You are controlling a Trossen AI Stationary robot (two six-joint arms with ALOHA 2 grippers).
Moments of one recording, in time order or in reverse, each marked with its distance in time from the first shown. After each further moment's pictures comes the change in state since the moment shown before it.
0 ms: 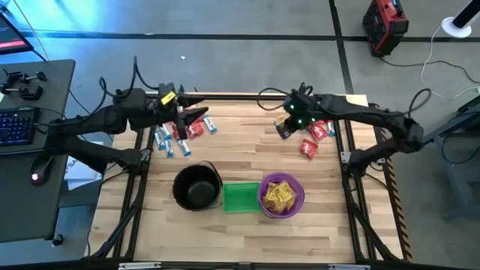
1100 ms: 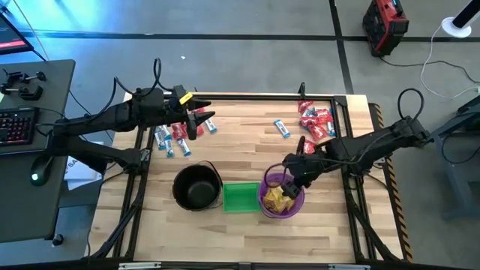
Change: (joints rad) left arm 0.071 0.067 -0.001 -0.105 0.060 -0.003; right arm 0.655 -0.041 -0.004 0.045 -0.159 0.585
